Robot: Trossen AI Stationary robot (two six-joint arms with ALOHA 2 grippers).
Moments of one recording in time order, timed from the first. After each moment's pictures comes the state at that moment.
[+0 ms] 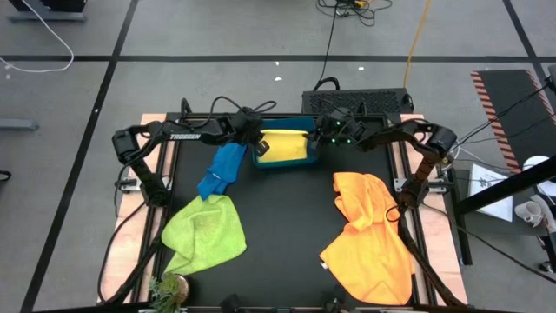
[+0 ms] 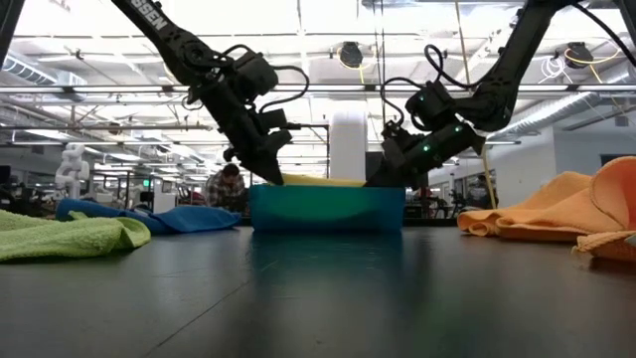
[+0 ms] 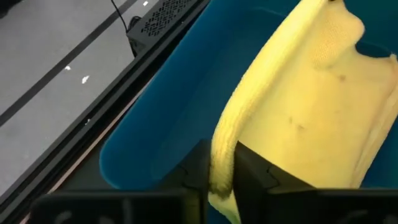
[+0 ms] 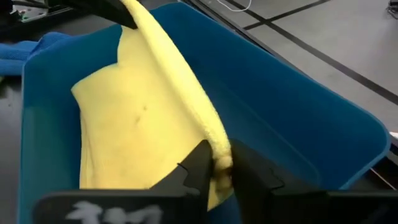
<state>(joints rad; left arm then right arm) 0.52 1.71 1.02 -0.11 -0.12 -0.03 -0.70 1.75 0.69 0.56 -0.31 -0.01</state>
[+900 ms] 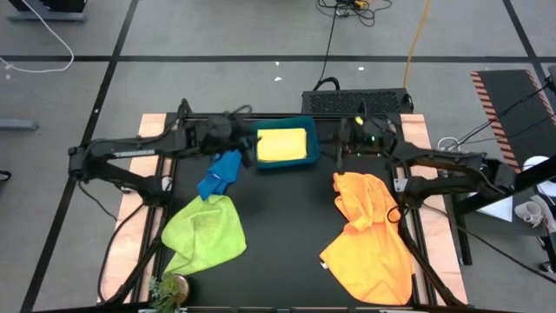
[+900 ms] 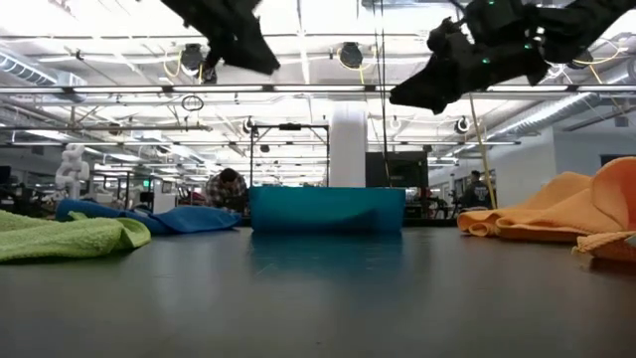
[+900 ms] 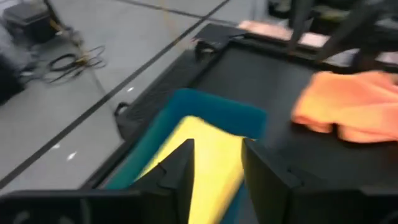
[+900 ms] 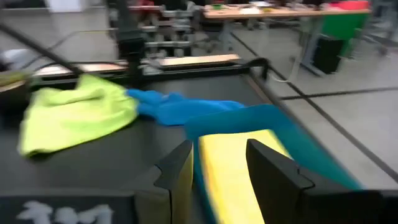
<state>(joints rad) 0.20 1.26 1.05 -0.28 -0.28 -0.11 -0.49 1.08 0.52 0.32 -0.34 -0.07</state>
